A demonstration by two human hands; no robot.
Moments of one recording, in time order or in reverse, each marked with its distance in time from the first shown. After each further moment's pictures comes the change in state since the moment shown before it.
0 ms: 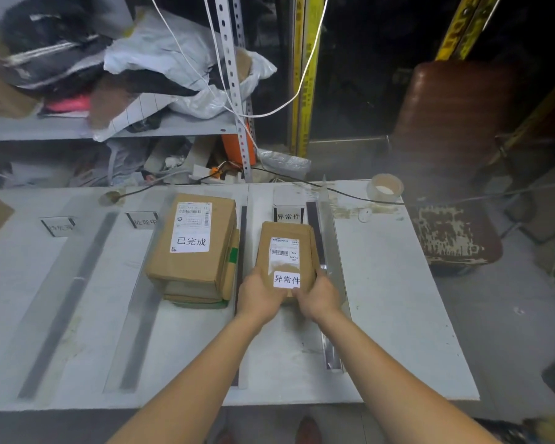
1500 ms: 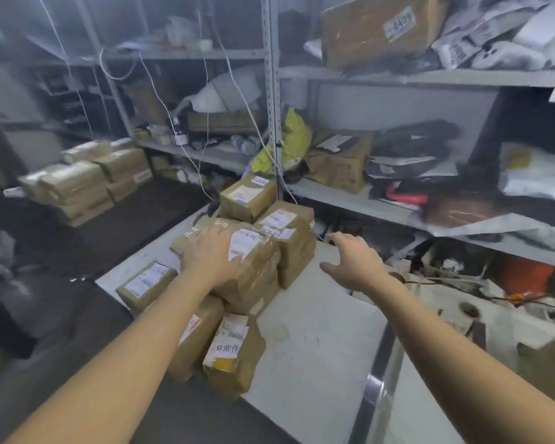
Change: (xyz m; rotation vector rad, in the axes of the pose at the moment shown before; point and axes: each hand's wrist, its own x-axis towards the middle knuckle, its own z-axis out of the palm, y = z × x) left_hand -0.022 -0.289 -0.764 0.888 0.642 0.027; right_hand -0.213 -0.541 0.392 -0.584 -0.066 -1.062
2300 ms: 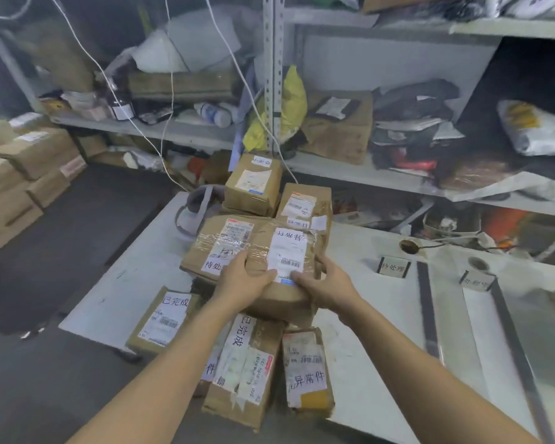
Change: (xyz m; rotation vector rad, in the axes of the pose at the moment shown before) left_hand 0.072 -0.122 0.105 -0.965 -0.388 -0.147; right_hand 0.065 -0.162 0.144 0.847 0.009 0.614
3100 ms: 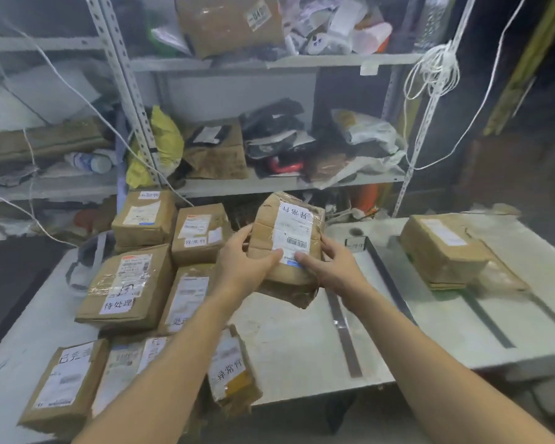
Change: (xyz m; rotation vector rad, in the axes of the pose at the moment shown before) left_hand -0.093 0.138 0.109 -0.147 -0.141 0.420; right_hand -0.126 0.044 -0.160 0.331 0.354 -0.136
